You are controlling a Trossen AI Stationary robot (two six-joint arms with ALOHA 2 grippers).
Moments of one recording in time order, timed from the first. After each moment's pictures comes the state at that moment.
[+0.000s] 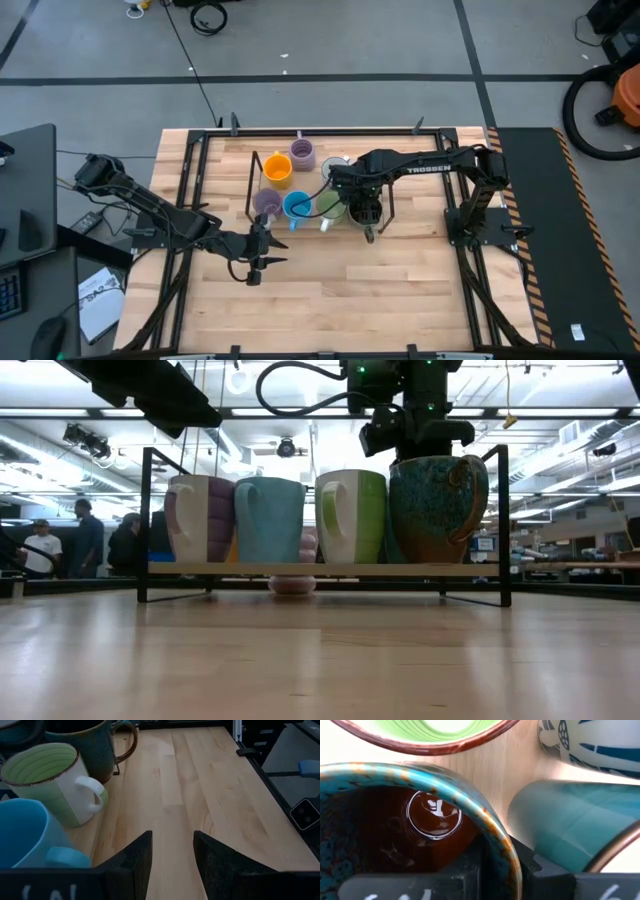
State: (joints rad) left arm -0.47 1.20 0.65 0.05 -0.38 -0.20; right arm -0.12 1.78 1.48 -1.19 0.10 -0.12
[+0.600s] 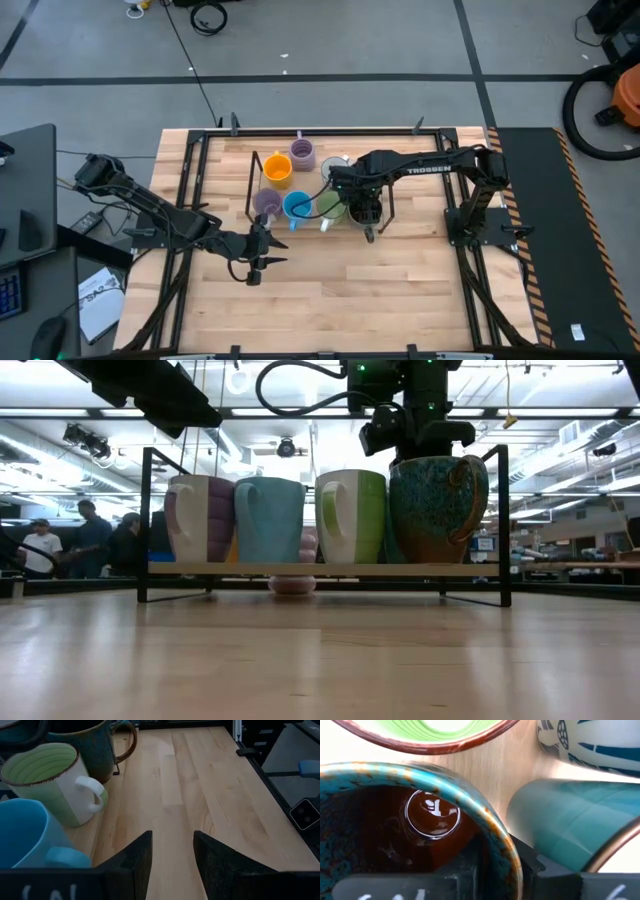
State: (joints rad) left arm -0.47 1.20 0.65 0.05 -0.38 -0.20; right arm -0.11 1.78 1.48 -1.20 0.12 -0.12
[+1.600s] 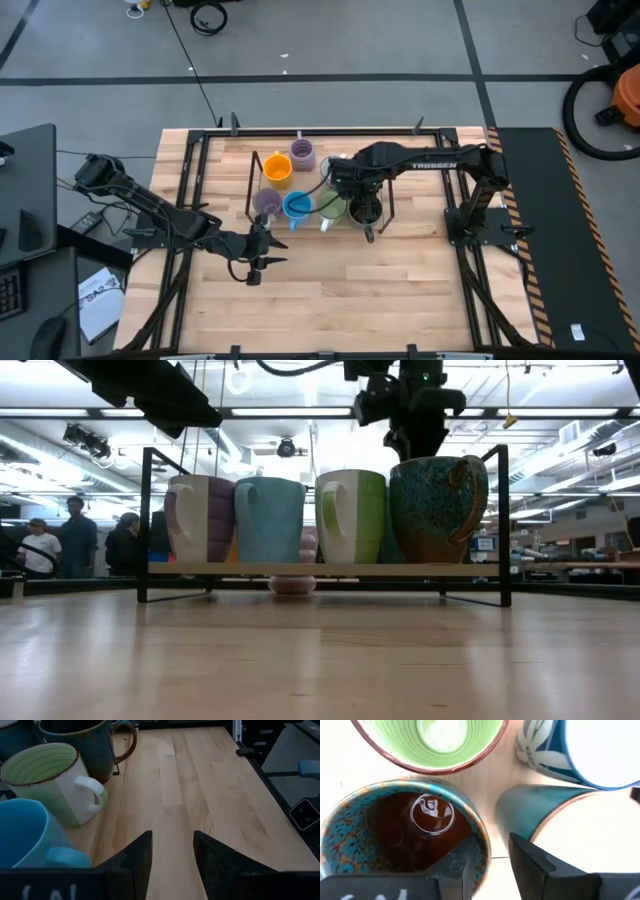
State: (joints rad) left arm -0.47 1.20 0.65 0.05 -0.38 -0.20; right arm -0.10 1.78 1.64 -1.31 0.14 -0.12
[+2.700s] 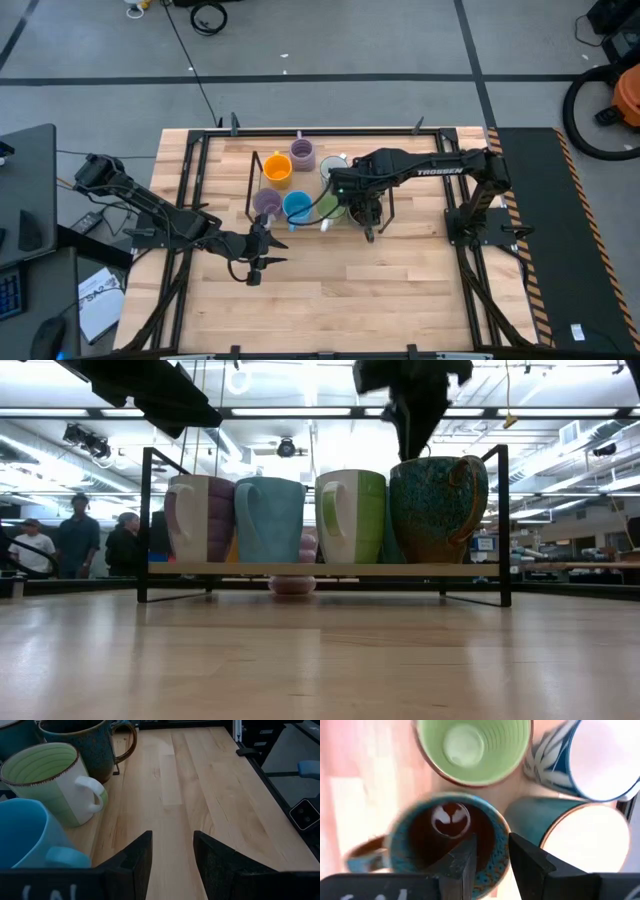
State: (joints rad) left arm -0.47 1.20 0.65 0.05 -0.38 -0.20; right arm 0.00 1.78 1.73 -1.36 0.17 -0.06
